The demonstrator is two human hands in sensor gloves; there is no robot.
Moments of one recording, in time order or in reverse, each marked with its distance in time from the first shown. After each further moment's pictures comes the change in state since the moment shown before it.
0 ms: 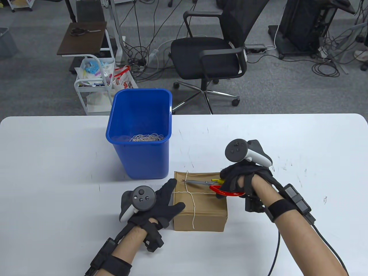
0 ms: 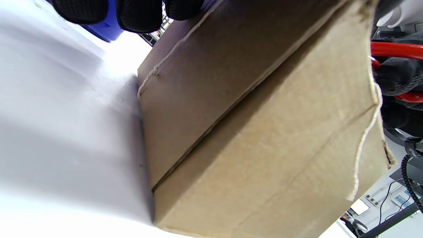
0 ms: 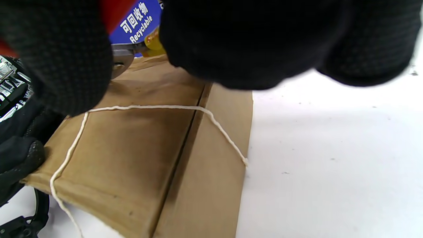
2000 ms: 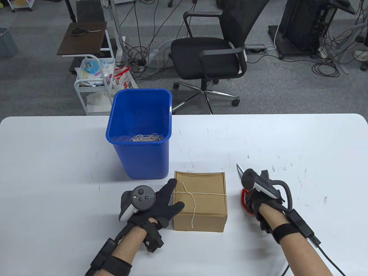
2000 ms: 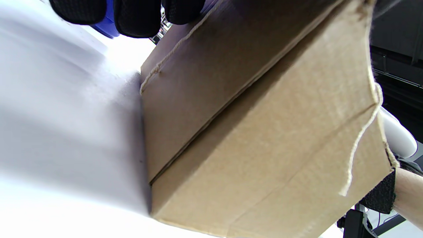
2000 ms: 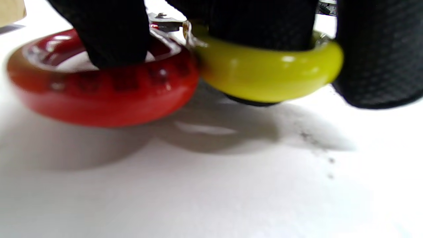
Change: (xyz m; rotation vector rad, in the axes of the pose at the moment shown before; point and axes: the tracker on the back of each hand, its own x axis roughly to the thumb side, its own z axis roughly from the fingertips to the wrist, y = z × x) left_hand -0.003 0.000 -0.001 -0.011 0.012 0.023; right_hand -0.103 0.073 -0.007 -0.275 0.450 0.379
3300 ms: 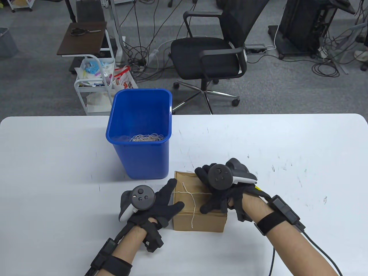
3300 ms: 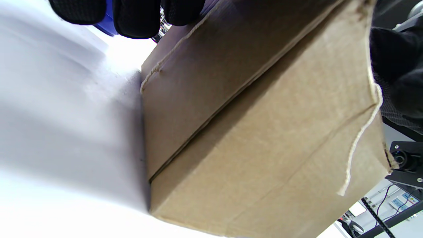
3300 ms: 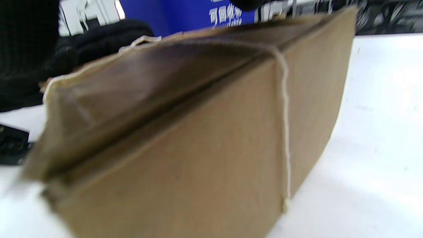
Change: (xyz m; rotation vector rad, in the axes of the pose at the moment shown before) left_hand -0.002 0.000 0.000 -0.007 0.001 0.009; right_hand 0.115 -0.081 0.048 0.010 -0.831 -0.091
